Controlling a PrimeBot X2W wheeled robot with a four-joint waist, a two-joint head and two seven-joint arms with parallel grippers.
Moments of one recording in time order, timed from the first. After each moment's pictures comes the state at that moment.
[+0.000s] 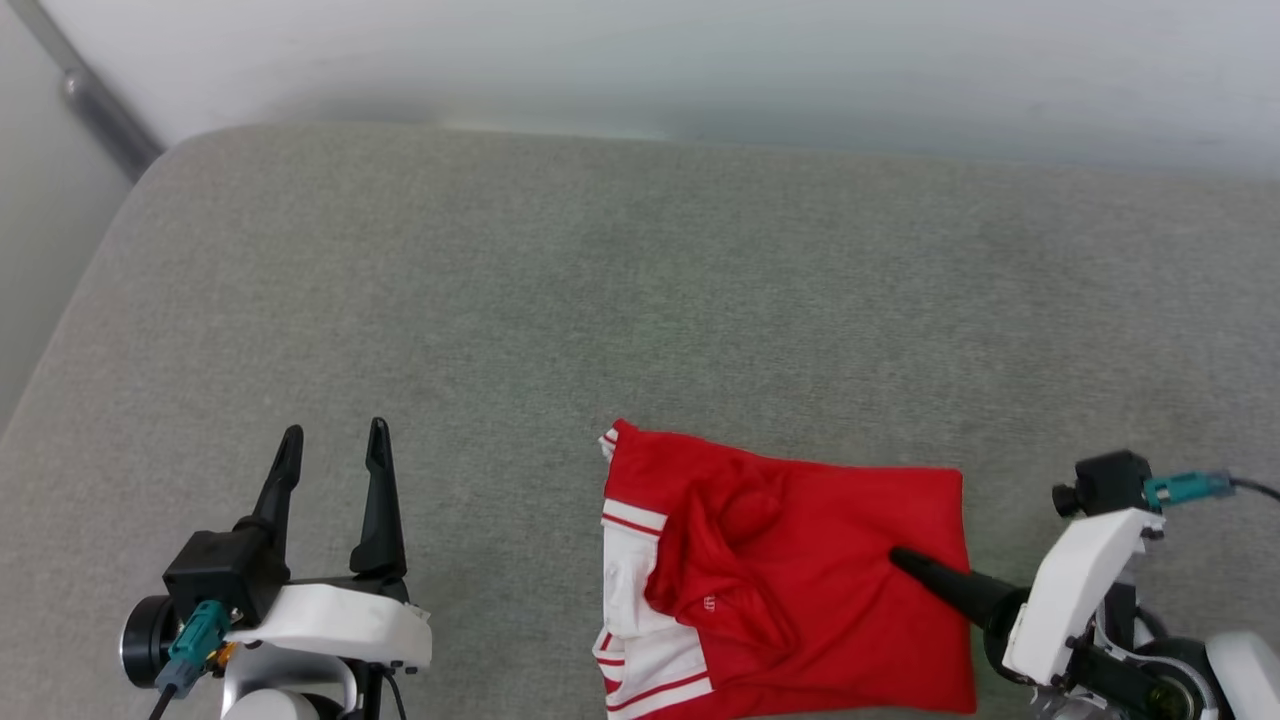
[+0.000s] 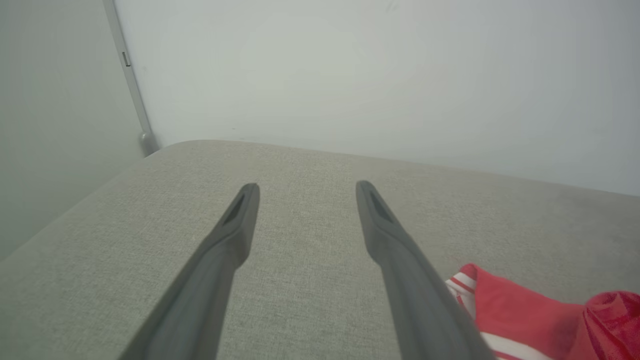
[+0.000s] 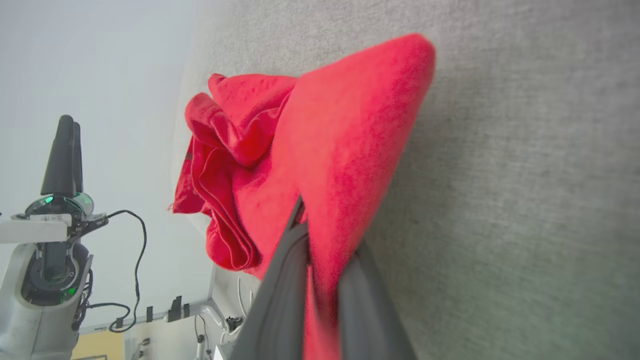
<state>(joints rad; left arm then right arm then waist) -0.07 0.30 -0.25 -0.01 -0.45 0.23 -0.26 -0.12 -0.22 0.11 0.15 1.02 0.13 0.71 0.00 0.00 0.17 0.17</state>
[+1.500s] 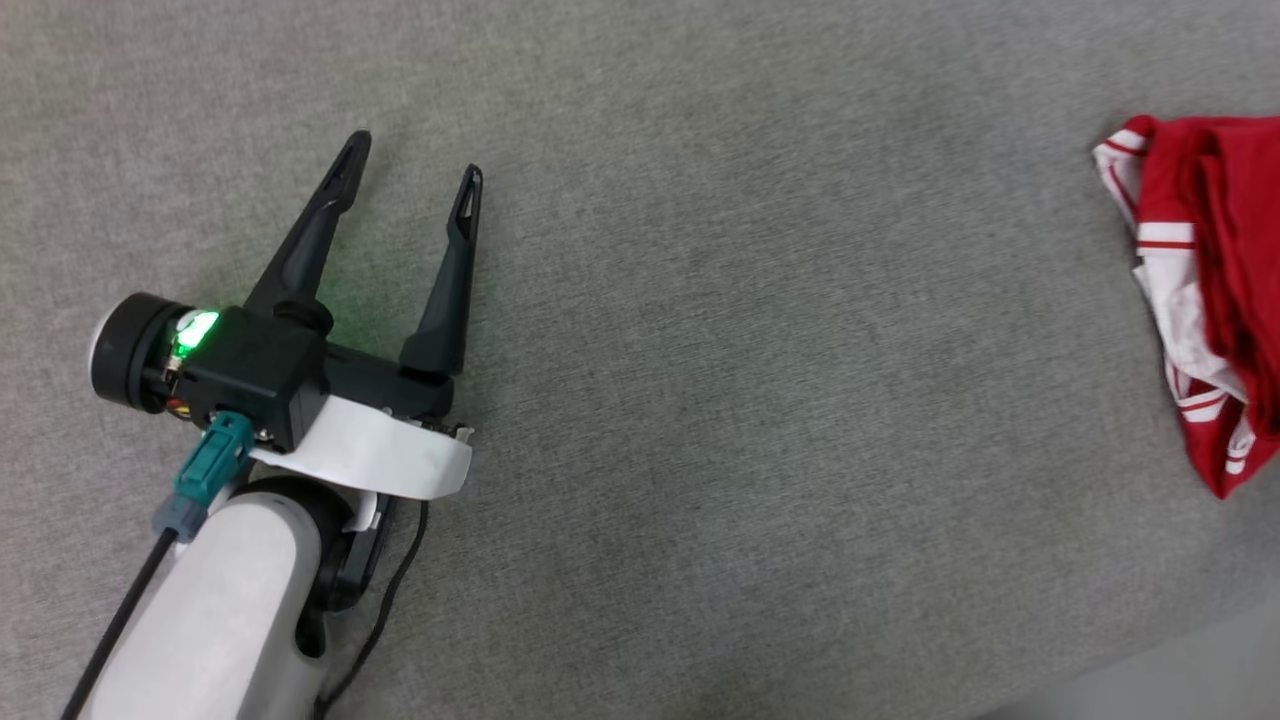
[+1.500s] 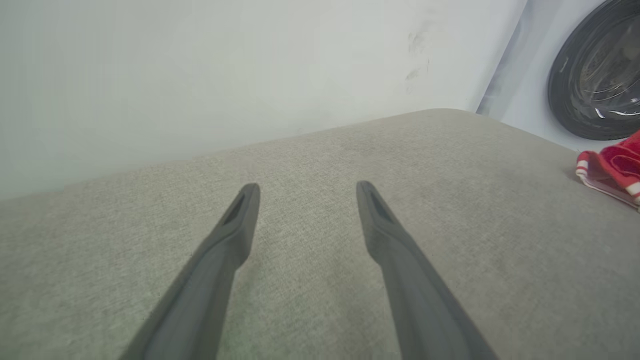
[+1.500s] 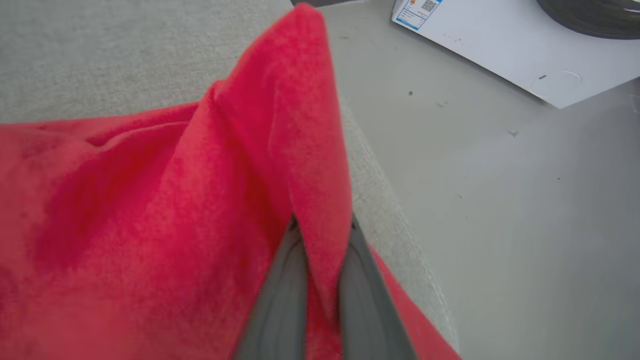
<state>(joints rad) -0.43 0.40 -0.36 -0.19 -0.29 0.10 -0.12 -0.70 -0.50 -0.20 0.66 0.31 0.13 0.31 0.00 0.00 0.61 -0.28</state>
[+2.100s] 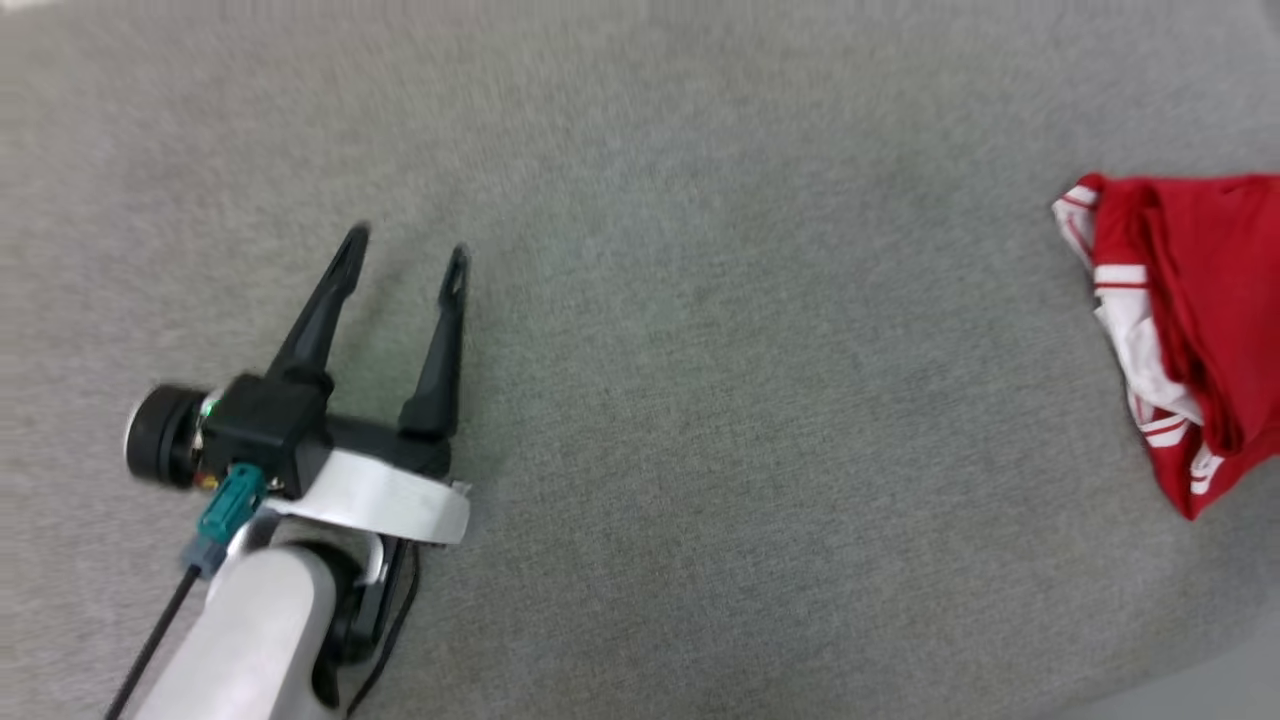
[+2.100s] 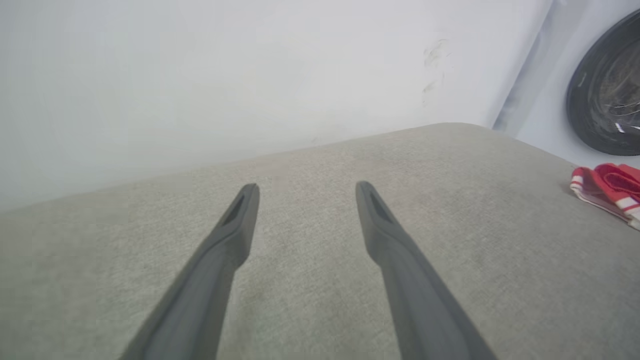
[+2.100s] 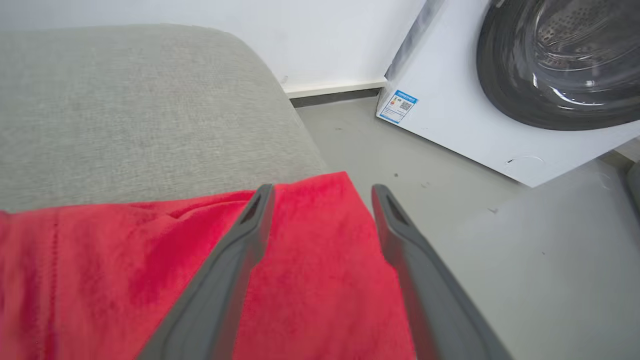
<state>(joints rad) -0.35 0.38 -0.36 -0.09 -0.33 0.12 -0.19 -0.74 -0.43 -0.29 0.79 0.07 0.13 0.01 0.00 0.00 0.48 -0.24</state>
